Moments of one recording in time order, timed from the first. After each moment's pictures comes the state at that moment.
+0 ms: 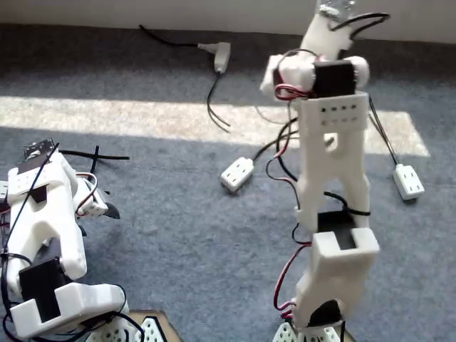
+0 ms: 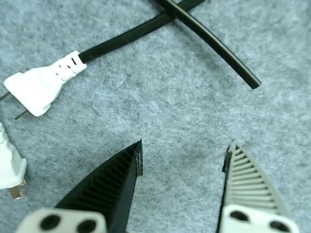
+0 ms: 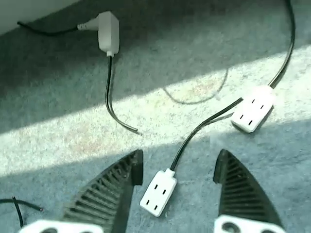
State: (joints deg) left arm -30.9 -6.4 36.9 72.7 10.8; right arm -10.6 17.3 -57.9 98.7 -23.0
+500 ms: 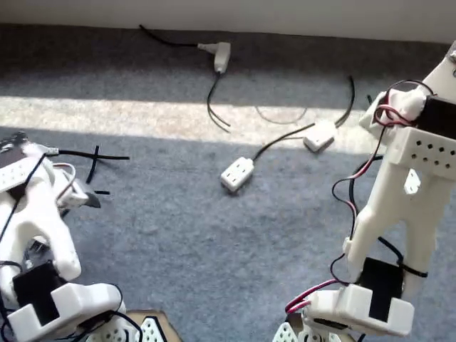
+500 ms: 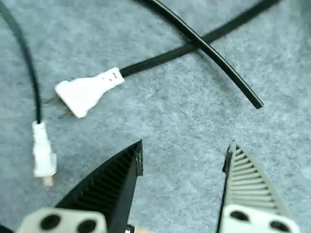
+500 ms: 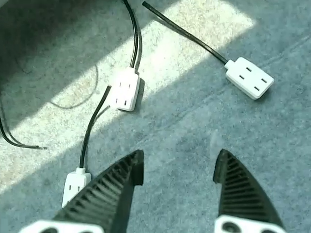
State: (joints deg) left arm -37.8 -7.1 27.6 79.4 10.5; right arm 11.3 -6.3 -22.2 98.9 -18.3
